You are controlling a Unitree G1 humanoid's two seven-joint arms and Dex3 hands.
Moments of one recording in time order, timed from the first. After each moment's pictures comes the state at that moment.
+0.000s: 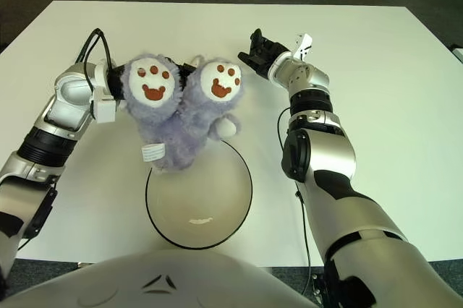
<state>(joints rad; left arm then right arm) -0.64 0.49 -0.29 0.08 0.01 -0.74 -0.85 -1.02 -0.19 -0.37 0.99 0.44 0.49 0.06</state>
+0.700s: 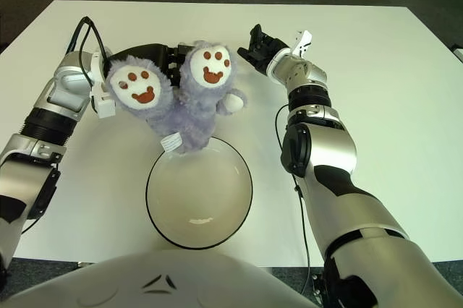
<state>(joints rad) -0.79 0.47 -0.26 0.44 0.21 -1.22 -0.68 -1.06 -0.19 -0.38 1.06 0.44 0.43 0.07</state>
